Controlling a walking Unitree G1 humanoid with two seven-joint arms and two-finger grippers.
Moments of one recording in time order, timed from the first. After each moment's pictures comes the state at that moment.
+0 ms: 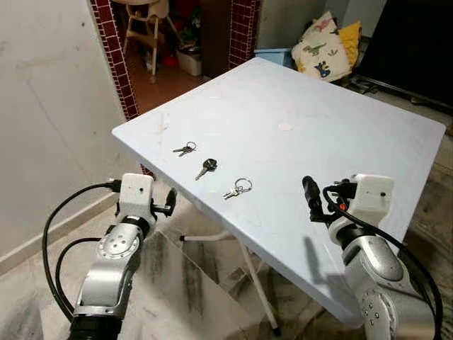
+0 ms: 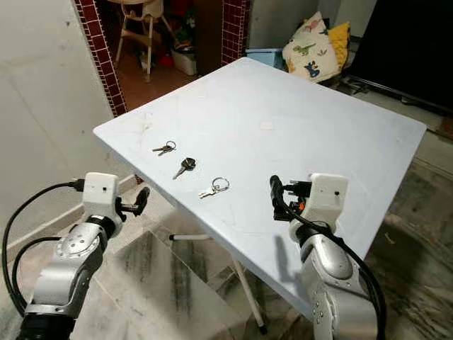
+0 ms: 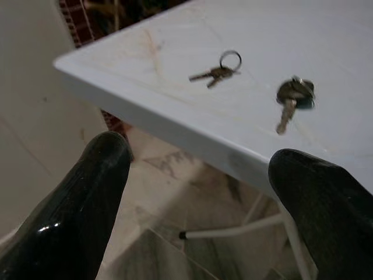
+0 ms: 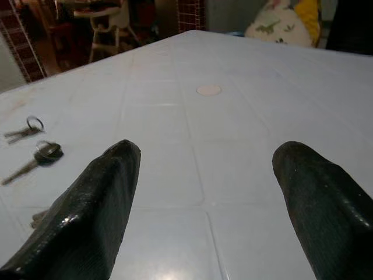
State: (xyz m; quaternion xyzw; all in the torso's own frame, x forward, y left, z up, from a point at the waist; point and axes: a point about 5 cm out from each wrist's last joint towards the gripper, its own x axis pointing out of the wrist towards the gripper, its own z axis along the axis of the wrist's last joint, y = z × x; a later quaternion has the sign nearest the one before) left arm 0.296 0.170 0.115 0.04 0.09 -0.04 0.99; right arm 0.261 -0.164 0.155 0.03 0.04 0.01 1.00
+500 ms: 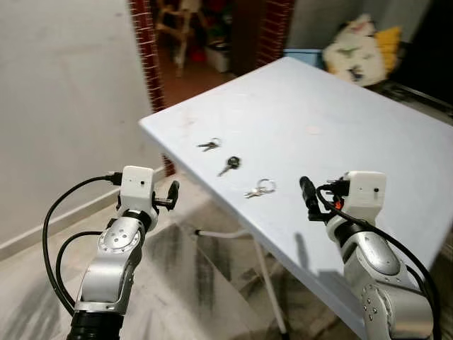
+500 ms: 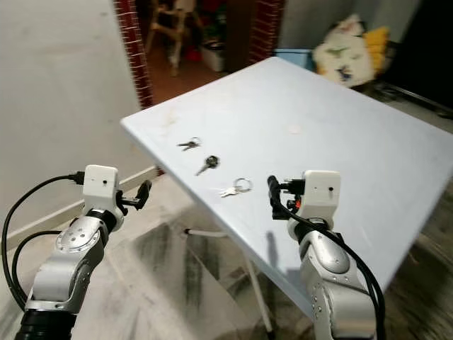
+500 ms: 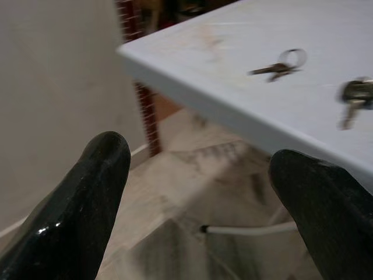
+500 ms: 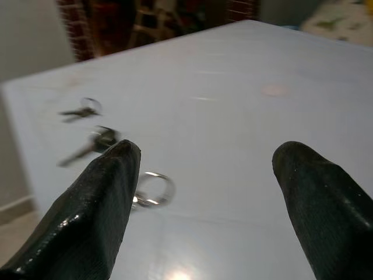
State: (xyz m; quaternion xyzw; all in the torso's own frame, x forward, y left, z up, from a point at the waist) left arm 0.299 0.164 0.121 0.04 0.09 -0.05 0.99; right arm 0.265 -0.160 0.155 0.04 0.05 0.02 1.00
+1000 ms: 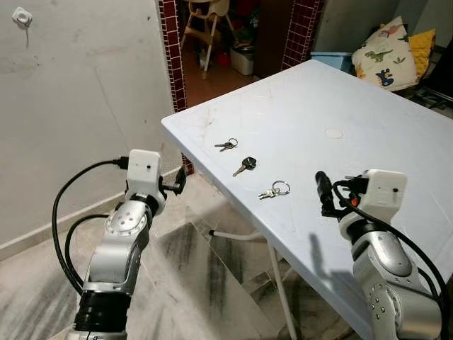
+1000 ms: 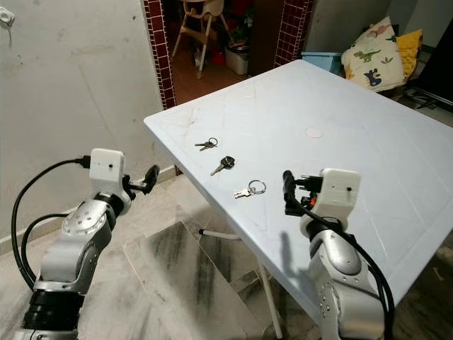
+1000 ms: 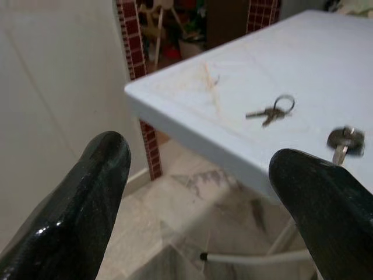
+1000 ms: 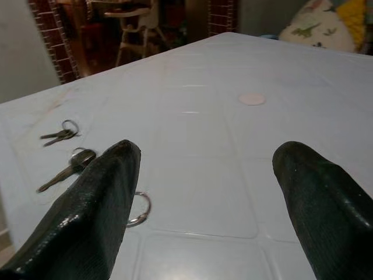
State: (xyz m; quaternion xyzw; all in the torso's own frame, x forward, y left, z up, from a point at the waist) left arm 0.321 0.149 0.150 0.02 0.05 -0.08 1.00; right arm 0.263 -0.183 0.158 0.05 0.03 -0.04 1.00
